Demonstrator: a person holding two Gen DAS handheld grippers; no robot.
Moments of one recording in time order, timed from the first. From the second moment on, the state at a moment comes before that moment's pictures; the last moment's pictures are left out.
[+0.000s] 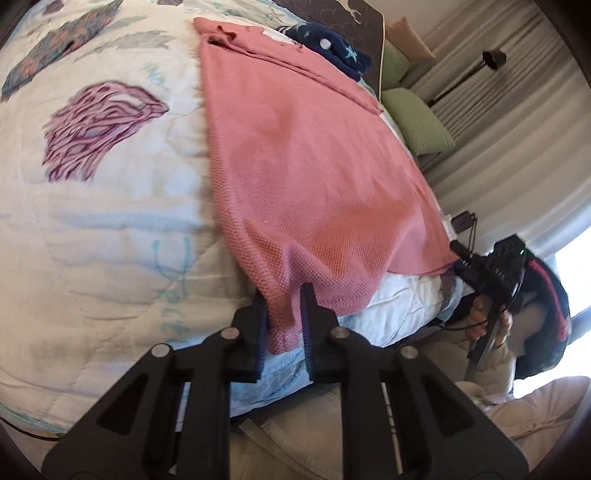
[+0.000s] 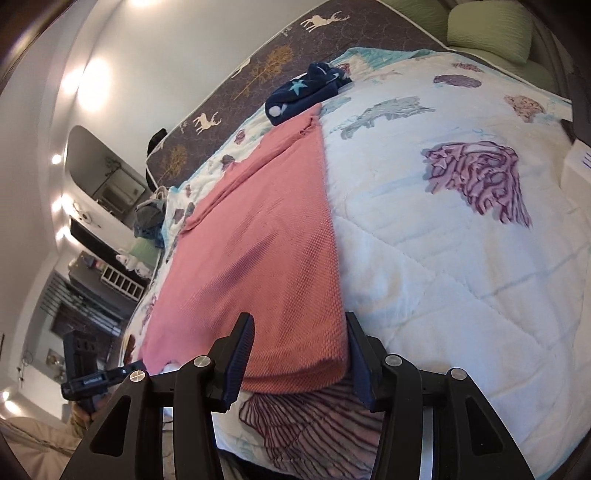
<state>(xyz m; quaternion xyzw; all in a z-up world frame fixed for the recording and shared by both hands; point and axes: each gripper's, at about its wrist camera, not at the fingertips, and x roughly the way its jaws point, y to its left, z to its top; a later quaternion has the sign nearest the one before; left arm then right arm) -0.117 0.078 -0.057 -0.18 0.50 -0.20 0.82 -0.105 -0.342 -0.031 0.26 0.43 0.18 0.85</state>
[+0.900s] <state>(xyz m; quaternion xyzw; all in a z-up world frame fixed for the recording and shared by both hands) -0.126 0.098 0.006 -0.20 0.41 -0.24 0.86 -0.113 -0.357 0.019 0.29 0.35 0.19 0.87</state>
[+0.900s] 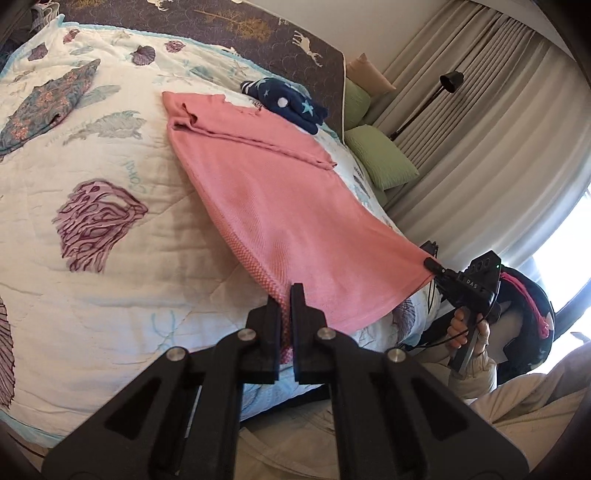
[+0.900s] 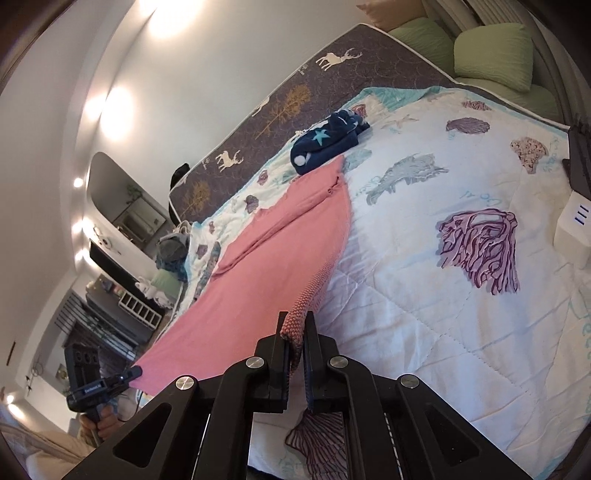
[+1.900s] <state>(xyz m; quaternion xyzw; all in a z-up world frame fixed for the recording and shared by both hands) -0.006 0.111 0.069 -0.14 0.33 -0.20 0.91 0.031 -0.327 0.103 0.26 0.27 0.23 0.90</state>
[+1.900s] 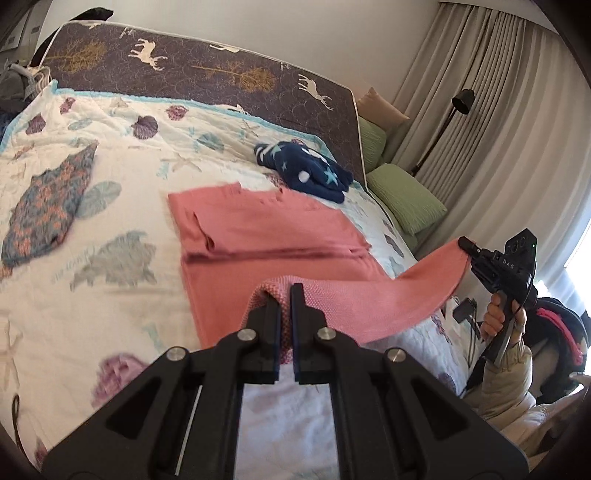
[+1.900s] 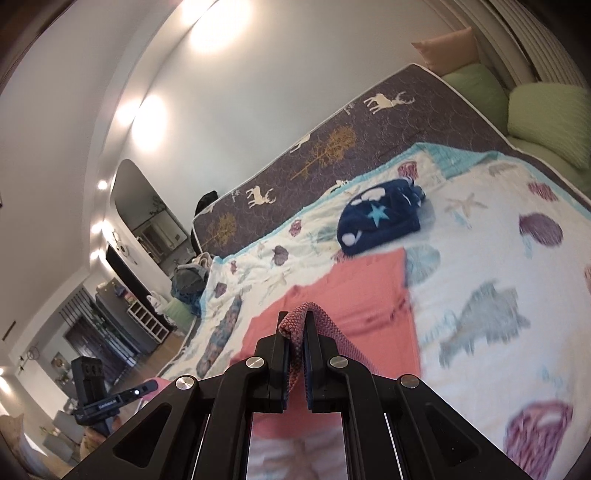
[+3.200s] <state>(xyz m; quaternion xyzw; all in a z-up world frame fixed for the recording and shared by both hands) 0.276 0.146 -0.024 -0.21 0.48 -0.12 0.84 0.325 -0.282 0.009 0.25 0.43 0.09 0.87</state>
